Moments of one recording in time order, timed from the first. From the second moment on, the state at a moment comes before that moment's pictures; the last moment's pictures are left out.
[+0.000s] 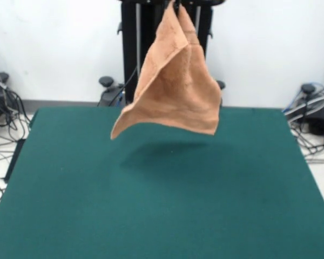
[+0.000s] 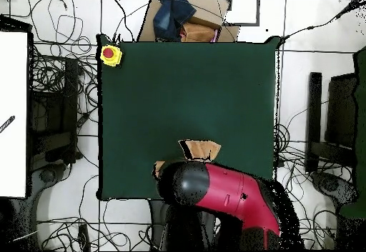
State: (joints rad) arm -0.22 -1.02 -0.13 1.99 -0.08 0.76 1.83
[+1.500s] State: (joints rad) arm -0.33 -0.98 -0.10 2.11 -0.10 0.62 1.83
